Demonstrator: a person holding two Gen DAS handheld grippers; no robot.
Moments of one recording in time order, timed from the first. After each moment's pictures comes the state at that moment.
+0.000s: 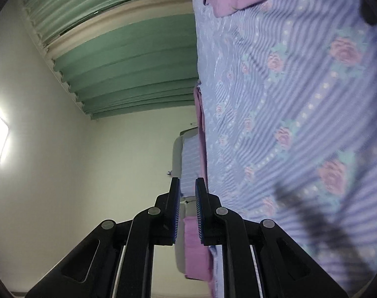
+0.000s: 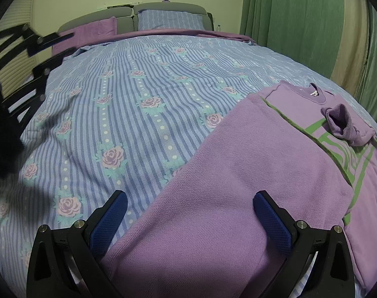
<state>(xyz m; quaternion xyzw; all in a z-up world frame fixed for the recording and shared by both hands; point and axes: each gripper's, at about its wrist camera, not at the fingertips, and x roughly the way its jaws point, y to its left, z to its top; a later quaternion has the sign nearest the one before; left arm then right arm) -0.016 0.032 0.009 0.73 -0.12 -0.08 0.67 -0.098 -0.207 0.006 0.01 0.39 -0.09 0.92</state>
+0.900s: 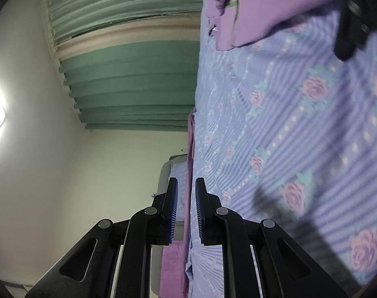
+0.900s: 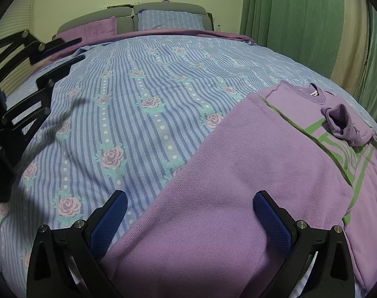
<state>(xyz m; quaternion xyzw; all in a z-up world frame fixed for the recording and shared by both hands) -0.043 0.053 -0.005 0.67 -0.15 -0.17 0.70 -0.098 -0.207 0.006 0.01 0.39 -0.09 0.92</state>
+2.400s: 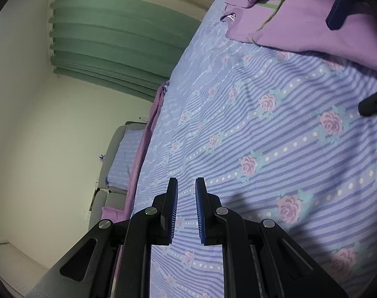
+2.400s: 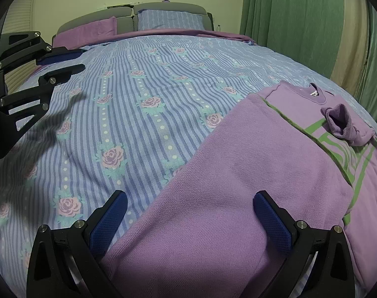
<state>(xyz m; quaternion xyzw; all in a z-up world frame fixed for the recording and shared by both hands) -0.021 0.023 0.048 0.60 0.03 -0.24 0.76 -0.098 -0.207 0.006 0.01 0.39 -0.09 0.92</state>
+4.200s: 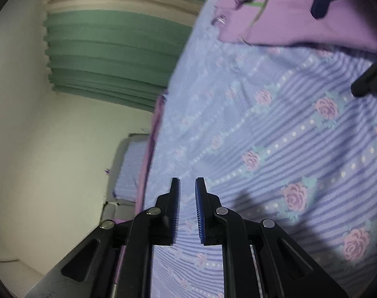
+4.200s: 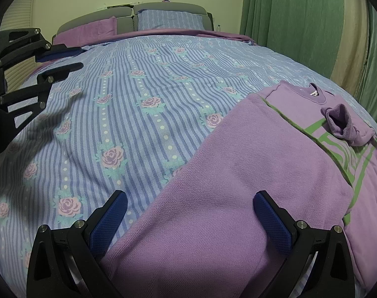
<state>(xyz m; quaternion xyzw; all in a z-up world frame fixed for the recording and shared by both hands) -0.031 0.037 0.043 0.62 -0.02 -0.24 0.75 -0.098 -0.207 0.006 0.01 0.39 -0.09 0.92</state>
